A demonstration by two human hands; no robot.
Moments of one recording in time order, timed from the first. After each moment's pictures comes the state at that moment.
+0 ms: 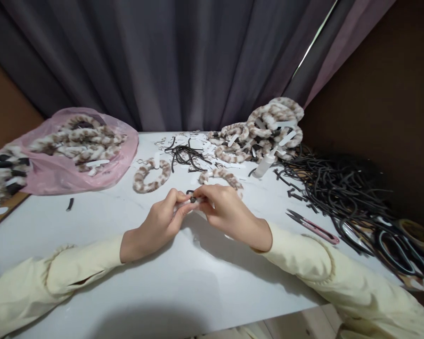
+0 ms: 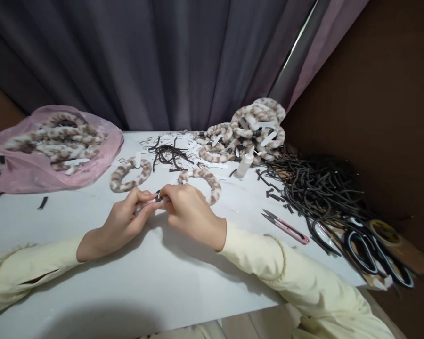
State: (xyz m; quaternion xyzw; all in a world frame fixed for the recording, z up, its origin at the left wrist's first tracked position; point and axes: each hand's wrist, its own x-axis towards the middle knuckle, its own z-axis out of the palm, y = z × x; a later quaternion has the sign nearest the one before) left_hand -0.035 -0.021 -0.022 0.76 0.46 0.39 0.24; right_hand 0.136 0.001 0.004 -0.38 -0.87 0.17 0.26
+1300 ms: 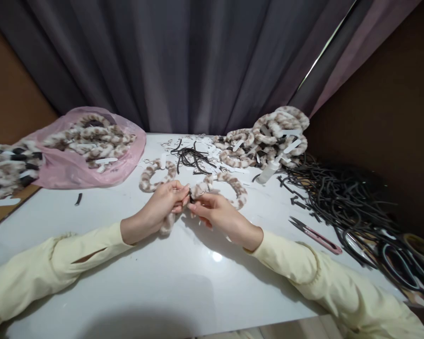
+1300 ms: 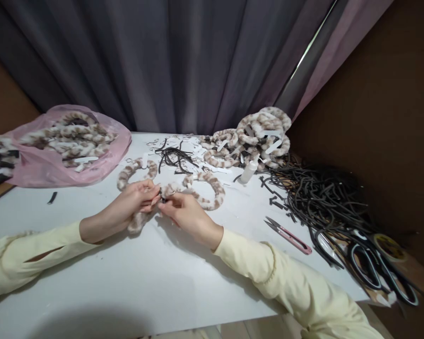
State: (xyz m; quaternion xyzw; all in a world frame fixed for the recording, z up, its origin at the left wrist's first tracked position) left_hand -0.036 0.005 -0.009 0.47 0.50 0.42 0.59; right_hand 0.117 0.000 -0.008 -0.43 -0.61 0.61 0.26
